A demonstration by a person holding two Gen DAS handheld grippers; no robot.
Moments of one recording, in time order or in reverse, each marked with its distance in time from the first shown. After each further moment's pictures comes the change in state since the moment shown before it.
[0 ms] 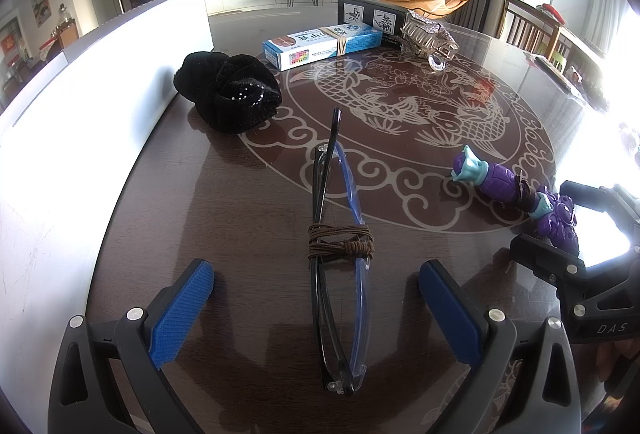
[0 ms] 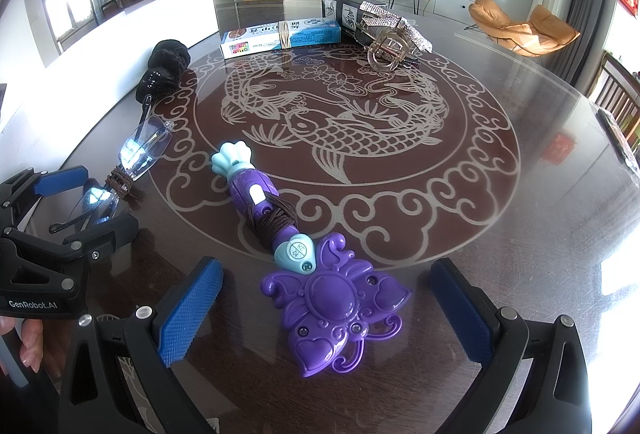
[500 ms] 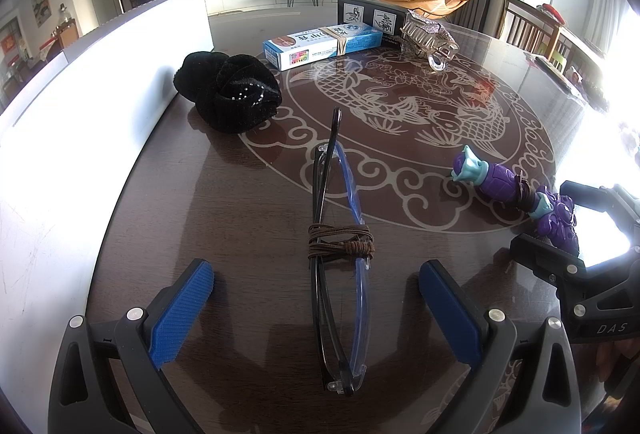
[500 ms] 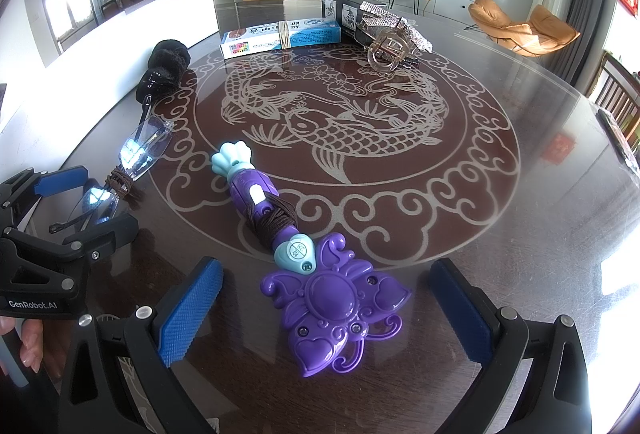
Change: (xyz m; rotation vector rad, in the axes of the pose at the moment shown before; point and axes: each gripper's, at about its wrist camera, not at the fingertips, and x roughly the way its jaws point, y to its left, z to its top) left arm 0.000 0.000 0.000 0.000 0.000 0.000; right arm 0.001 0.001 0.001 0.000 0.000 0.000
